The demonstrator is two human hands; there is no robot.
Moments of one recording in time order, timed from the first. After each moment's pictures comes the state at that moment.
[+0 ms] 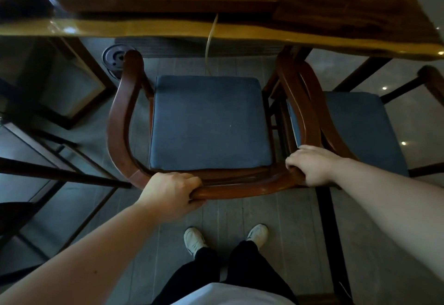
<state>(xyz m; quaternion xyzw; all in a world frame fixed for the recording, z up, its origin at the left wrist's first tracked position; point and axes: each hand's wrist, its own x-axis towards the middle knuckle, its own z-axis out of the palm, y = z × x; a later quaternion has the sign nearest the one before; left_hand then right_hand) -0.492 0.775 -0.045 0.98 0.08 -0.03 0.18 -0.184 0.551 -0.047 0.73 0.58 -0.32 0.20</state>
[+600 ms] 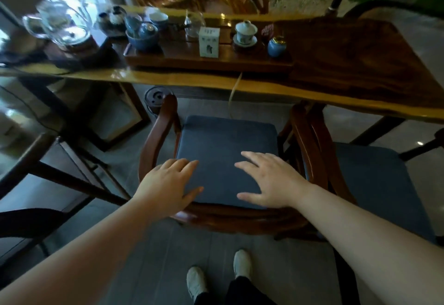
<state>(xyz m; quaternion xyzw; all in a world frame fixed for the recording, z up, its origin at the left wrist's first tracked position) -0.483 0.807 0.035 0.97 0.23 -0.03 0.07 -0.251 0.641 0.037 0.72 0.67 -0.16 -0.01</state>
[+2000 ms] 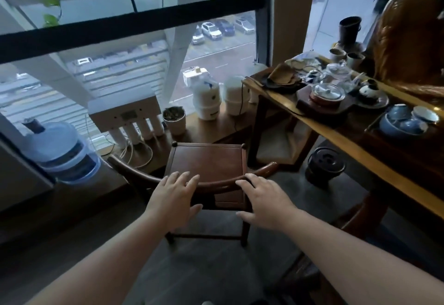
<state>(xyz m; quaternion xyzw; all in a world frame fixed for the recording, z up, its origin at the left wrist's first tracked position) -0.886 0.954 0.043 0.76 0.65 -0.05 0.01 -0.630 1.004 0.039 0.45 0.88 -0.12 0.04</state>
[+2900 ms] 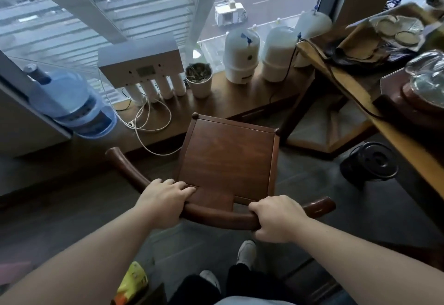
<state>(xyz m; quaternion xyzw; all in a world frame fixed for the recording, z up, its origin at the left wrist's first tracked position) -0.985 1.048 -0.034 0.74 0.62 -0.22 0.14 -0.700 1.134 -0.038 0.30 0.90 -0.22 0.22</state>
